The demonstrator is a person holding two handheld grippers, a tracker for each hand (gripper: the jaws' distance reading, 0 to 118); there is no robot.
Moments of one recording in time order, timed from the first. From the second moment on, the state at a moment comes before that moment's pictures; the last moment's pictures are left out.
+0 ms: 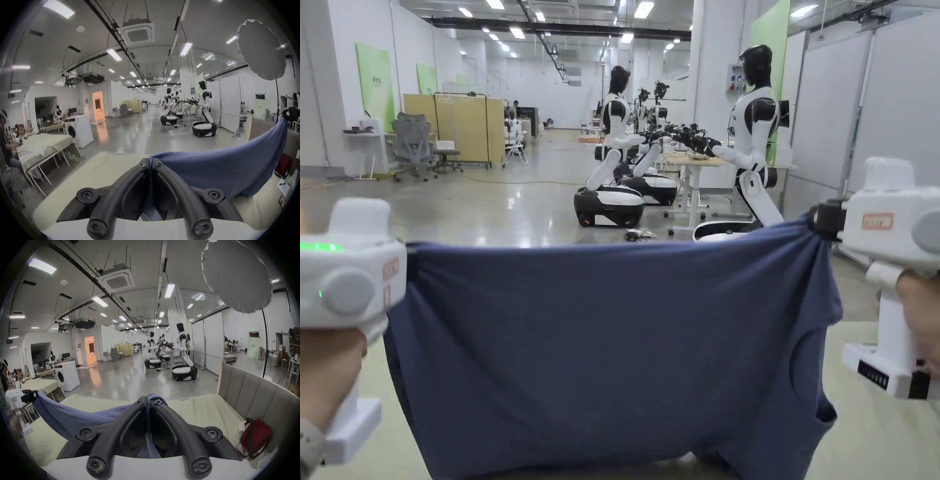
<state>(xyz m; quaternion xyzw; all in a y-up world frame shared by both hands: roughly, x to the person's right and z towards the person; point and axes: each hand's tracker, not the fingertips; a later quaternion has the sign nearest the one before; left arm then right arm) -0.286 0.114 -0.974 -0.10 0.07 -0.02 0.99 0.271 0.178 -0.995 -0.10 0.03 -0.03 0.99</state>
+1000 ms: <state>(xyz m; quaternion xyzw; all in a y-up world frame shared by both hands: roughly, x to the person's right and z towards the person) -0.305 -0.147 -0.627 -0.39 -0.04 0.00 0.92 0.284 -0.156 -0.633 -0.37 0.06 -0.02 0.93</state>
